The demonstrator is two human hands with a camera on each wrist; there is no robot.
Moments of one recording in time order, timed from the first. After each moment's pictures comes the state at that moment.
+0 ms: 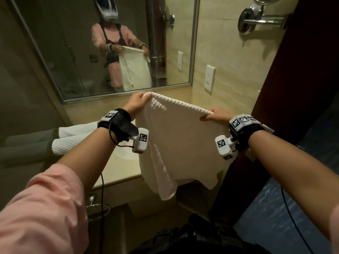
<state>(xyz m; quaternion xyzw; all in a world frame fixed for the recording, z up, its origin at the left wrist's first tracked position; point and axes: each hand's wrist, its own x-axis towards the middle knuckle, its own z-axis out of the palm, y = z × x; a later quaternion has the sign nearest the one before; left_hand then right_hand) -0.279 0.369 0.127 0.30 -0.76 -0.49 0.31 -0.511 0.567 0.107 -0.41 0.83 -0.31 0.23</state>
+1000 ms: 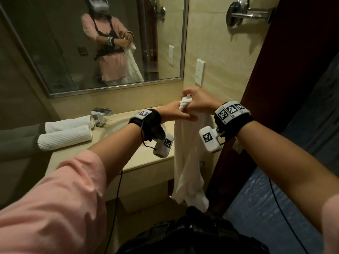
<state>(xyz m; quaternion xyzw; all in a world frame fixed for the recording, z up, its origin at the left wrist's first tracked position) -0.355 0.479 0.112 0.10 -0.85 -0.51 0.08 -0.460 0.578 0.153 -0.59 0.75 -0.29 0.08</state>
